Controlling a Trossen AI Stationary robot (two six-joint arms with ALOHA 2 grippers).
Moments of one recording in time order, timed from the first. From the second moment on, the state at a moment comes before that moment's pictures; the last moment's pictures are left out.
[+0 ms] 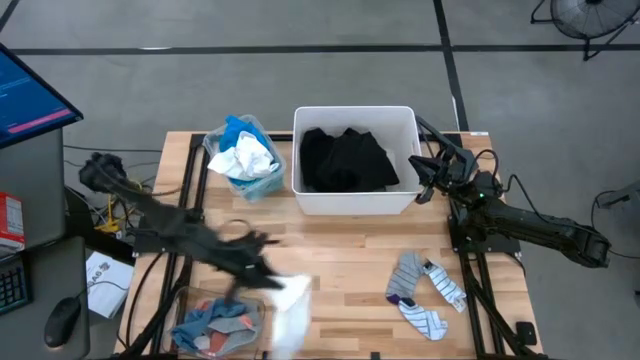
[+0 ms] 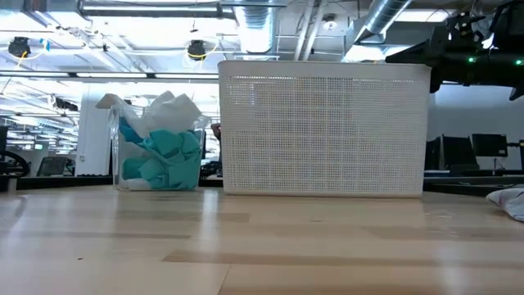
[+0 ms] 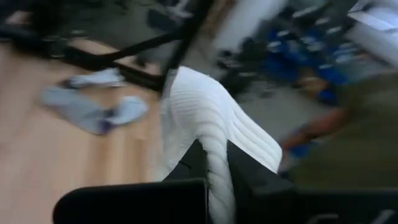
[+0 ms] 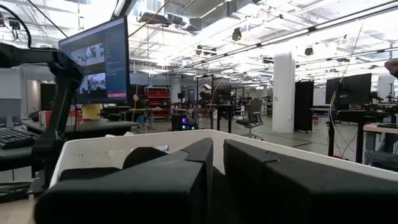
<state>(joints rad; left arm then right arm) -0.56 1.18 0.98 -0.01 -0.18 -0.59 -0.53 0.48 0.02 0.76 -0.01 0.00</state>
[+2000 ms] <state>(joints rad) -1.21 1.23 0.78 -0.64 -0.39 -1.72 -0.53 0.48 0.02 0.76 0.00 0.00</state>
